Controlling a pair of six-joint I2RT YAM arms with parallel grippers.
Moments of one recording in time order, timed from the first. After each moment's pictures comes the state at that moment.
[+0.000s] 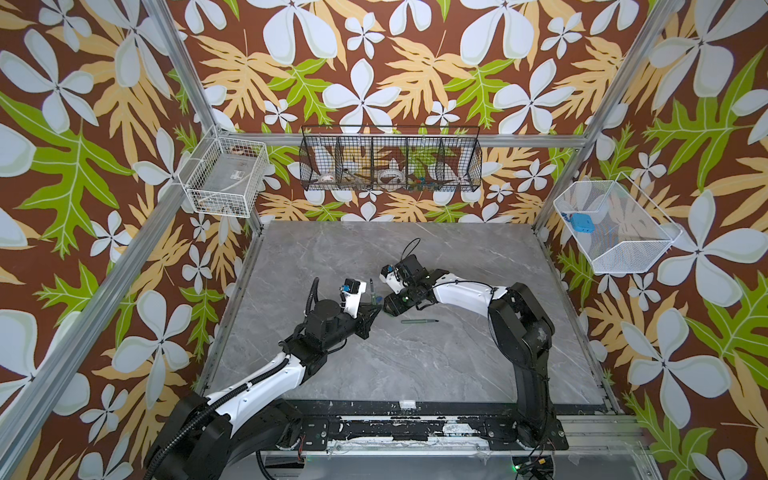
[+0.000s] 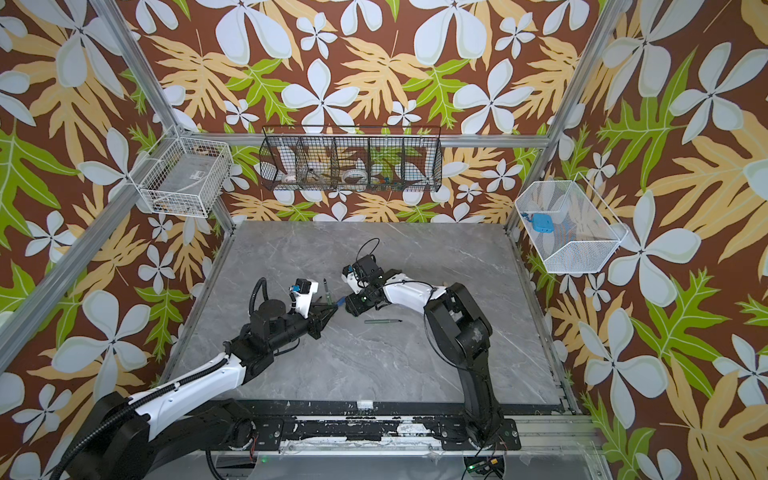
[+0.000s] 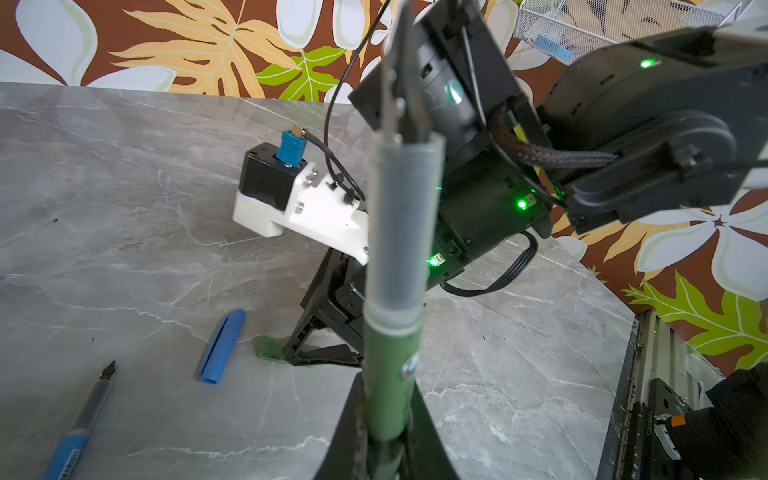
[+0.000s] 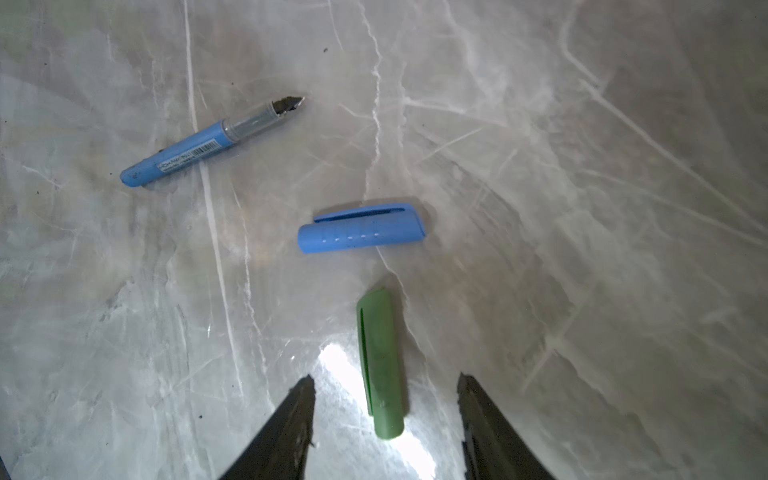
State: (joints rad) left arm -0.55 1.08 0.44 0.36 0.24 -0.32; right arm 0.67 2.08 1.48 -0.46 -0.26 0.06
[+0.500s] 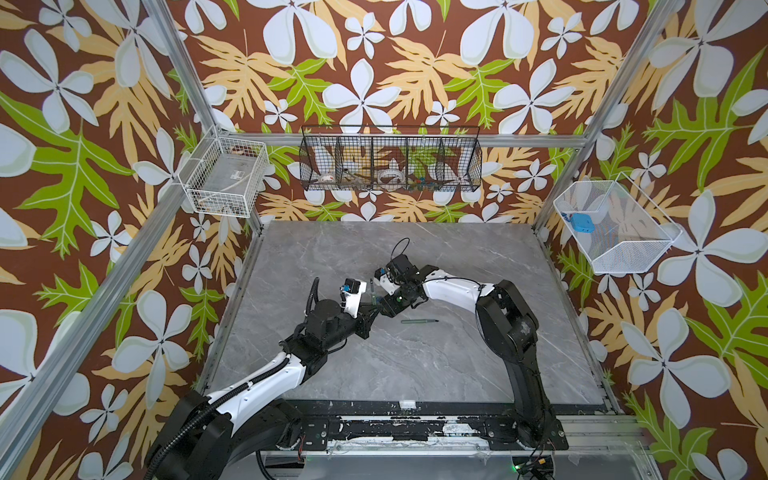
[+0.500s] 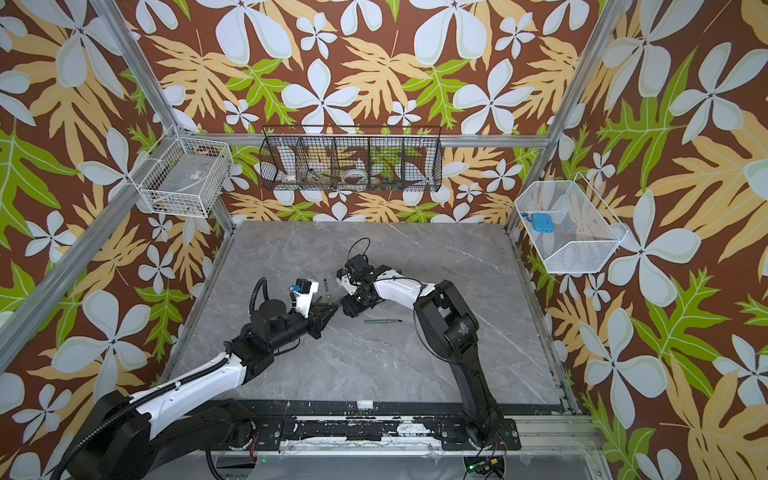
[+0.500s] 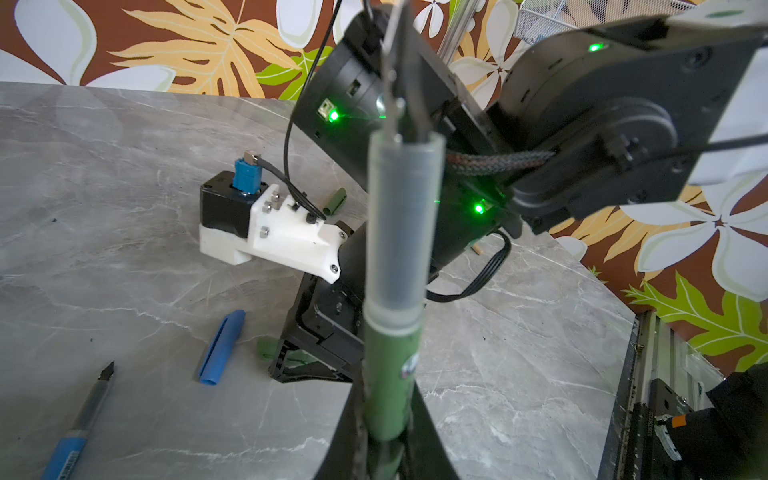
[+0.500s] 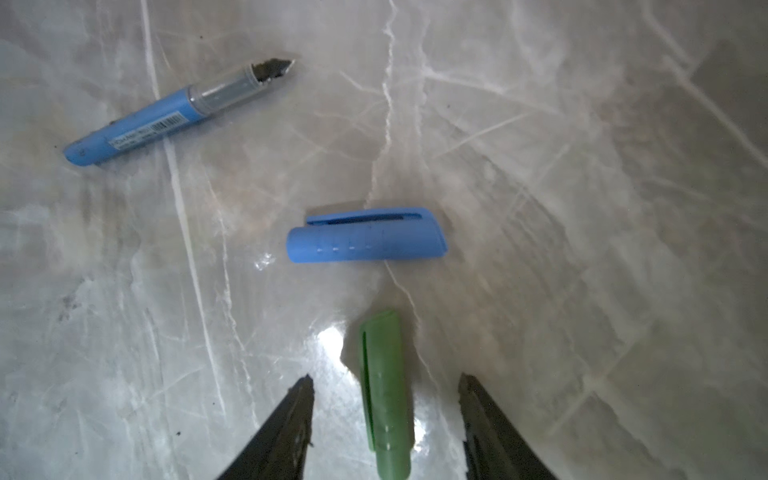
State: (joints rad) left arm -0.55 1.08 0.44 0.36 0.24 -0.32; right arm 0.69 2.18 1.63 -0.63 -0.22 0.01
